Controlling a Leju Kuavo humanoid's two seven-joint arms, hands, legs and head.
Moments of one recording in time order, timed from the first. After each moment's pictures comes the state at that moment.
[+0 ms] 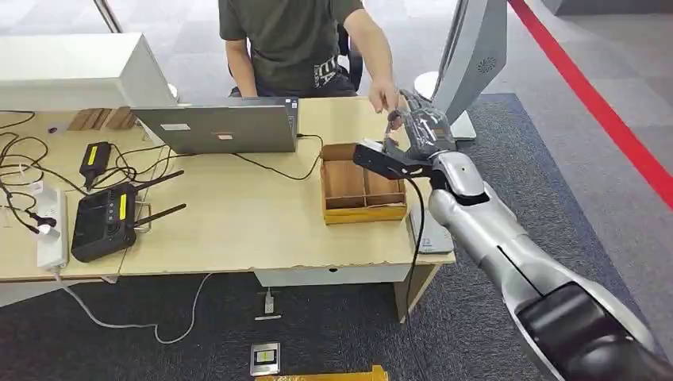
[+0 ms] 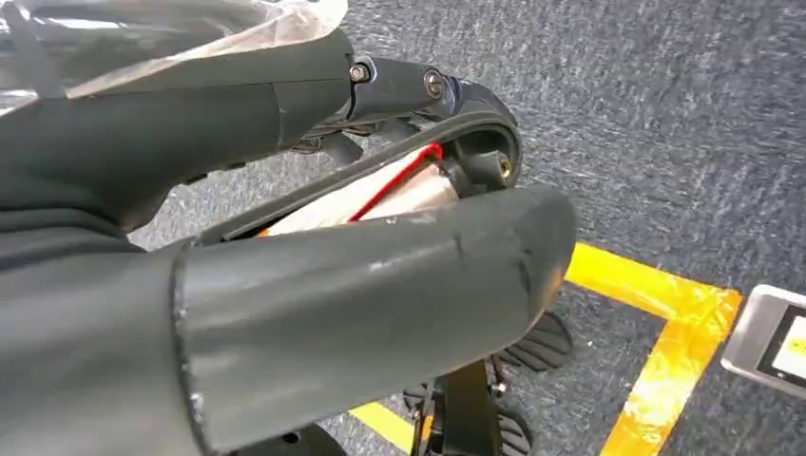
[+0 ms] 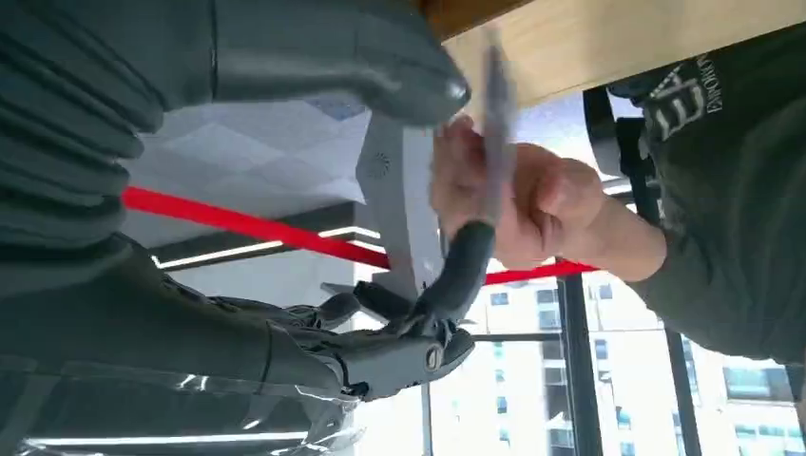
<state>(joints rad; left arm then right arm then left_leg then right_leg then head) -0.11 0.16 -1.00 -0.20 1.28 0.18 -0.18 -0.92 -0.20 0.69 -0.72 0.82 -0.30 0.16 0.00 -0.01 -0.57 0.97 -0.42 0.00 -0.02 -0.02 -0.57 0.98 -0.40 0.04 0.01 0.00</state>
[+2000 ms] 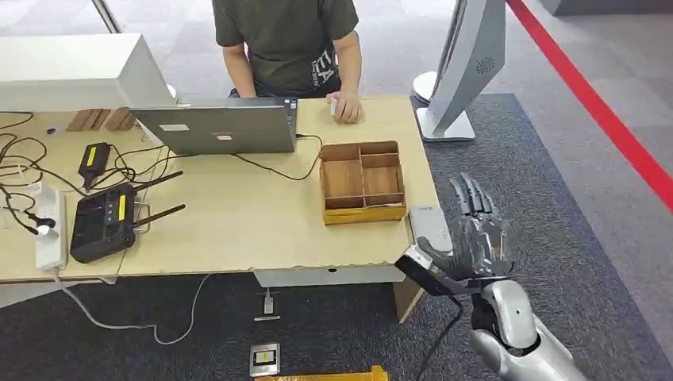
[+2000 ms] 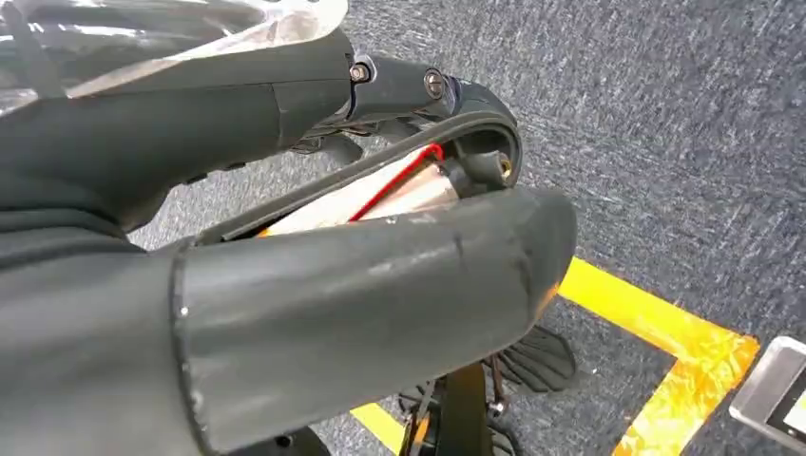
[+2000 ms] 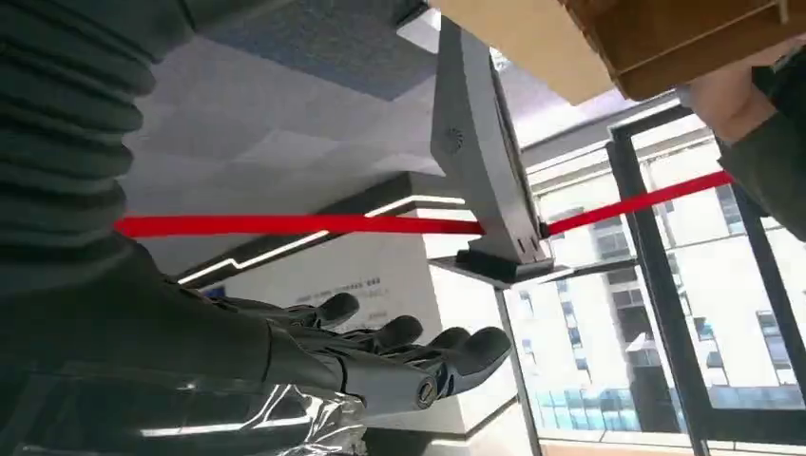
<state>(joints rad) -0.11 0.14 -0.98 -0.20 1.34 0.27 -0.16 -0.14 -0.43 0.48 -1.56 1.09 -0.51 0.43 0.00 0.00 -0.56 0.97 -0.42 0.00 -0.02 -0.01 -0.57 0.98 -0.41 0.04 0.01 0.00</state>
